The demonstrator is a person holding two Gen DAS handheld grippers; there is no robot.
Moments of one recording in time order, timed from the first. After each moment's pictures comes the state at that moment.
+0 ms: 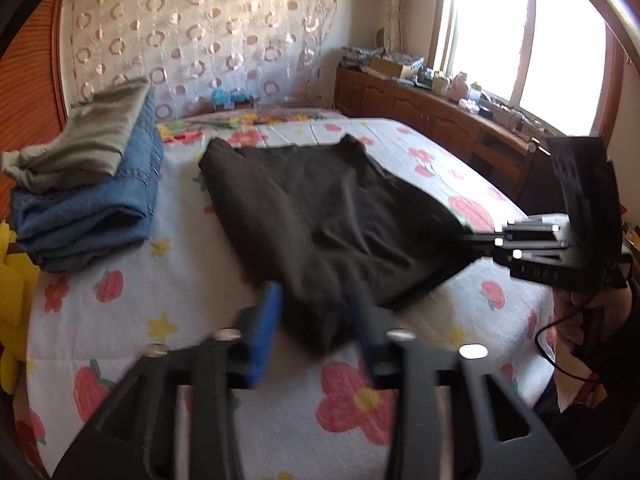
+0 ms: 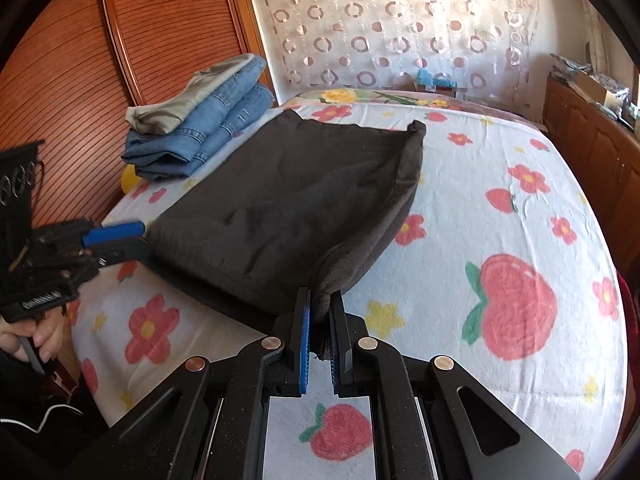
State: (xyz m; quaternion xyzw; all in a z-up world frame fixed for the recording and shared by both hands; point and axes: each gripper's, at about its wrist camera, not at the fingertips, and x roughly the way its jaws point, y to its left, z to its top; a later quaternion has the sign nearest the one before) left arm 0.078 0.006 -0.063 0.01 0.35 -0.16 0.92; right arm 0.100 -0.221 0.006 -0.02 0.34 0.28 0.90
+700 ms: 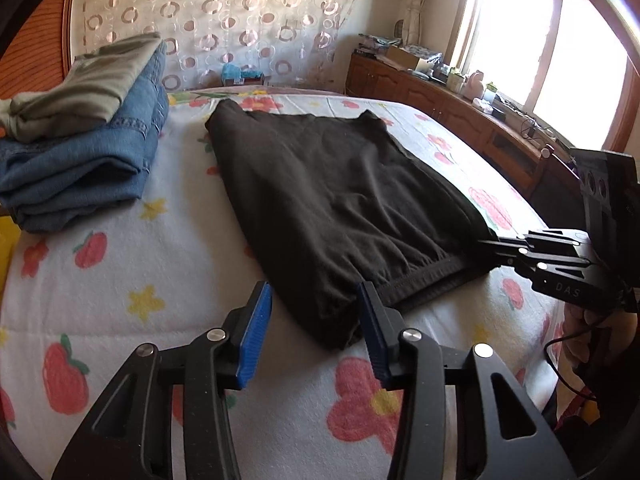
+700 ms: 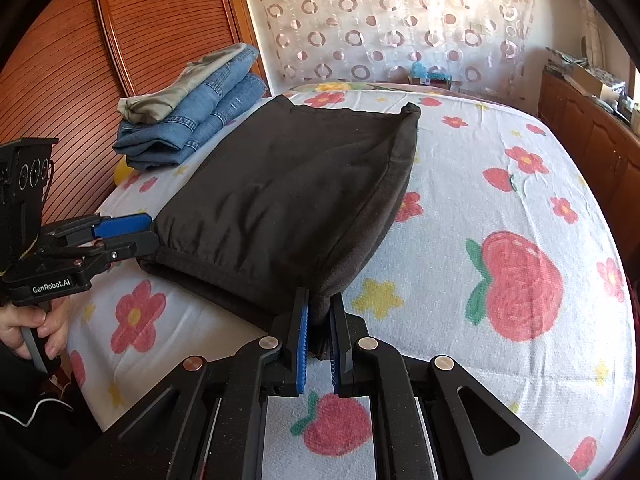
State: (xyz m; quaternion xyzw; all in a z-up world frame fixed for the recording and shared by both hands) left arm 0.092 0.014 -0.097 -0.03 0.39 -0.15 0.91; right arm 0.097 -0.219 -0.009 -0.02 0.35 0.27 0.90
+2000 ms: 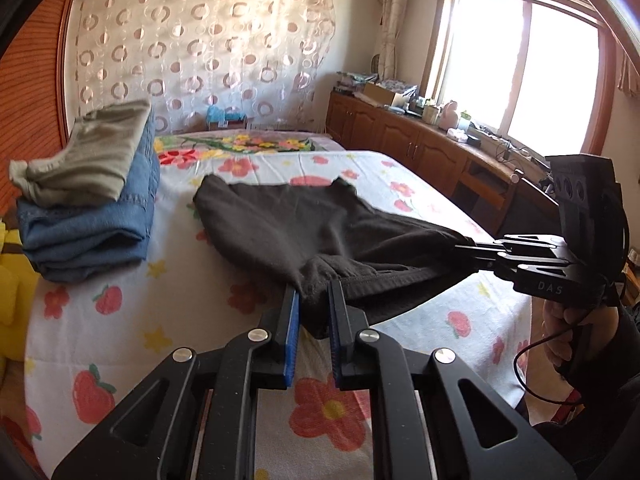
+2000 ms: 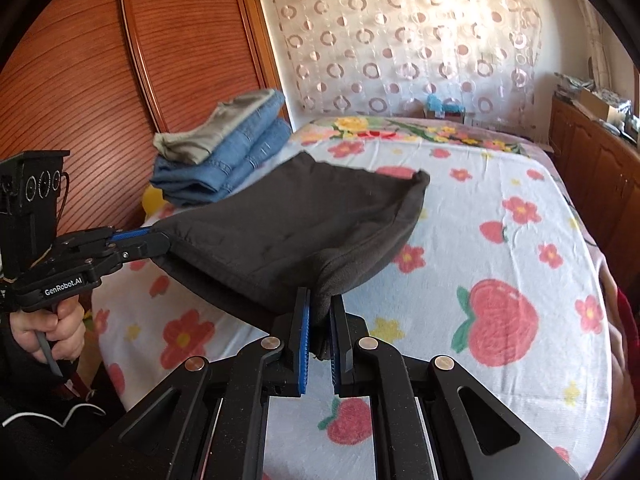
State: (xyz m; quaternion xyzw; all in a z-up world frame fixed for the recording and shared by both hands) left arm 0.070 0.014 -0.035 -0.03 0.32 -0.18 0.93; right arm 0.070 -0.236 0.032 -0.01 0.29 0.30 0.91
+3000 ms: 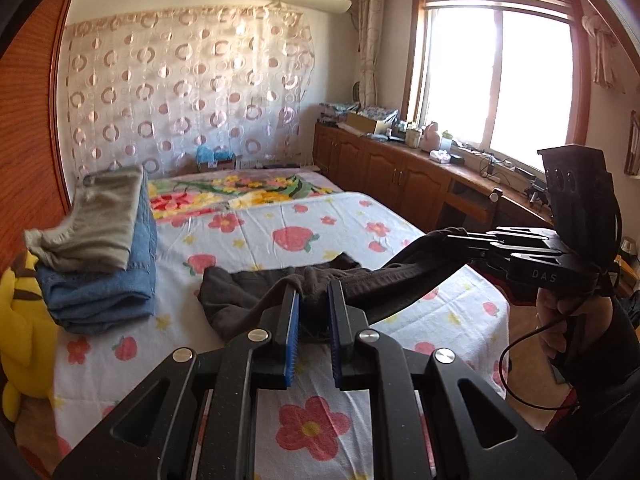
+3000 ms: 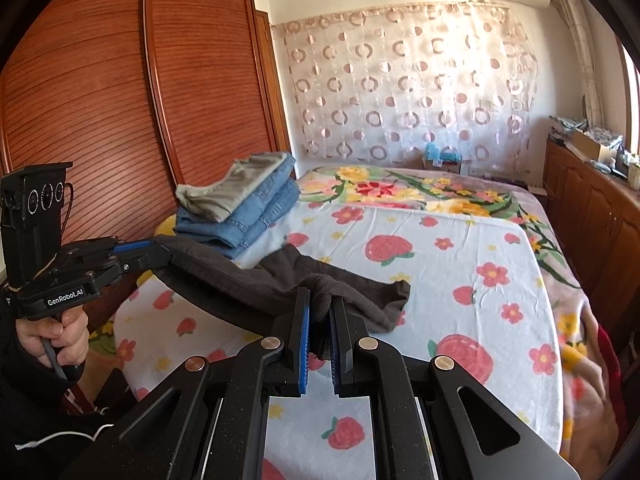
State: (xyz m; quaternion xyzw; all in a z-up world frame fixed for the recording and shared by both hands) left arm 0.062 0.010 0.006 -0.01 0.27 -0.20 0.94; right arm 0.030 -0.266 0.071 -0.01 0.22 0.29 0.93
